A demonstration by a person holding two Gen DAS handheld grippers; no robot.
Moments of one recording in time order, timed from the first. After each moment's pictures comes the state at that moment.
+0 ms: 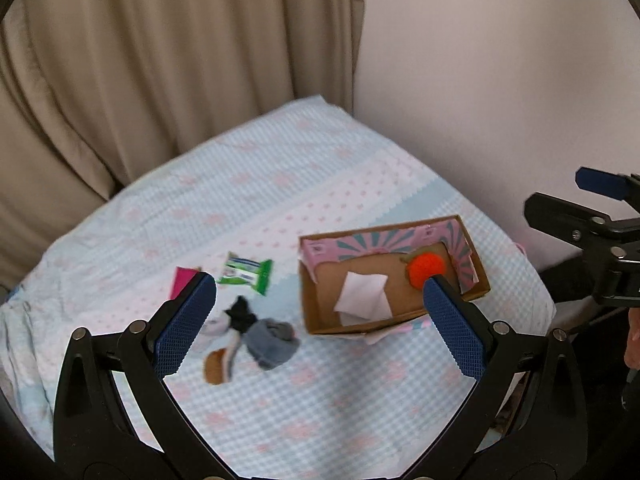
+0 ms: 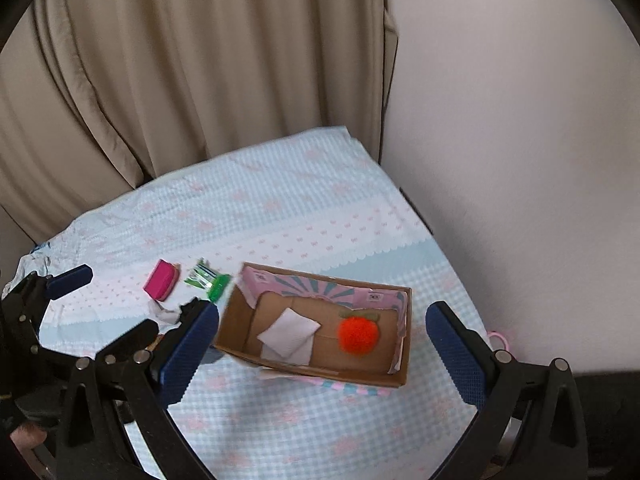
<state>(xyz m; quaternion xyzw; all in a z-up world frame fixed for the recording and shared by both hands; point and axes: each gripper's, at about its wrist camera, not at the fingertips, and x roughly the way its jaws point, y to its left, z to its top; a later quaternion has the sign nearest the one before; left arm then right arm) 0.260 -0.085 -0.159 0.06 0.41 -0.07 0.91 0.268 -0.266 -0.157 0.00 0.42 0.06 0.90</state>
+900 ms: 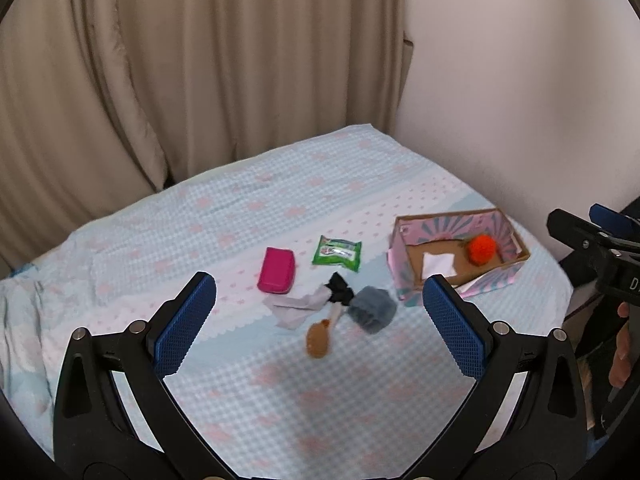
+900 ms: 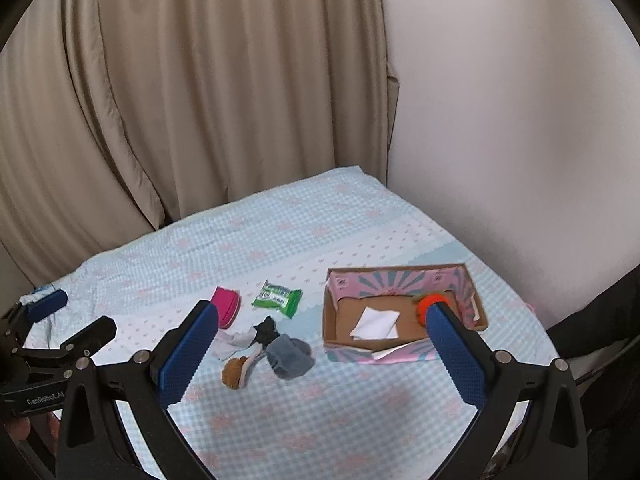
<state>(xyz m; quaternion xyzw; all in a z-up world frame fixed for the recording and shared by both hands) 0.159 0.148 -0.172 0.03 0.35 -0.07 0.93 0.146 -0.073 -0.169 0.03 0.33 0.00 0.94</state>
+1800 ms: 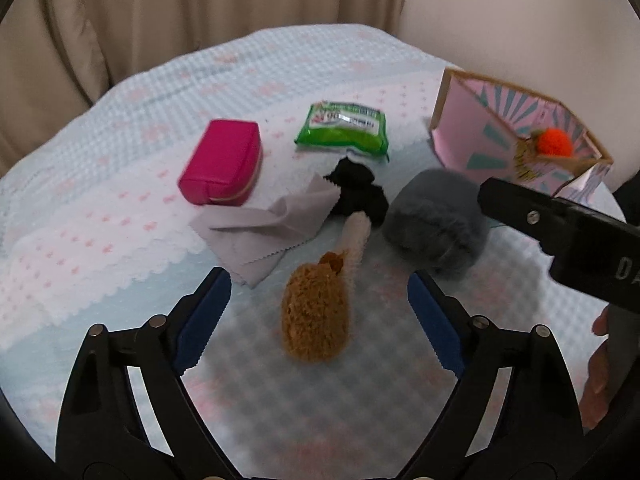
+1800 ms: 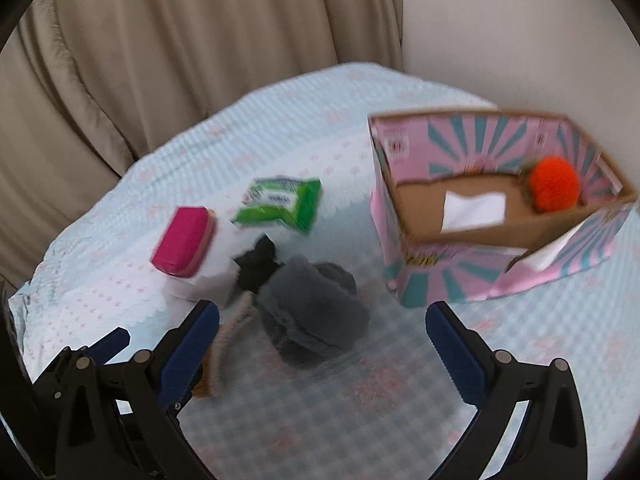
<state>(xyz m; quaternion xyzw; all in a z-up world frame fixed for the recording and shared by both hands) 0.260 0.136 -0.475 0.03 0.42 -0.10 0.90 0.254 -0.031 -0.444 0.11 0.41 0.00 0.91</state>
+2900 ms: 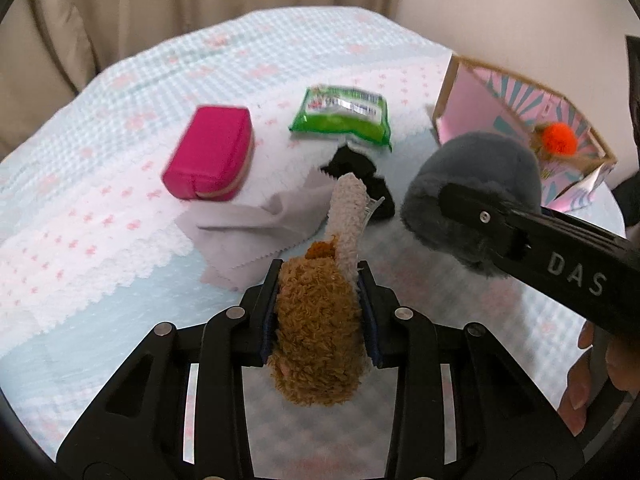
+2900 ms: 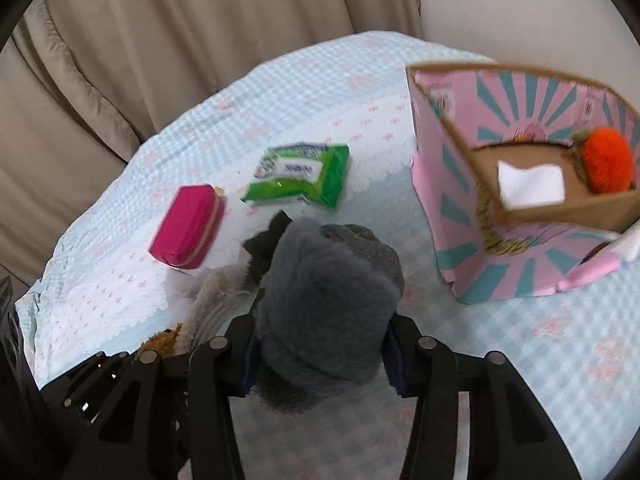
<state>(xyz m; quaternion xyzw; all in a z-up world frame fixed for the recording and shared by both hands) 0.276 0.138 -0.473 0.02 0.45 -0.12 0.89 0.284 -0.015 -0.468 0.13 0.43 0.04 0.89</state>
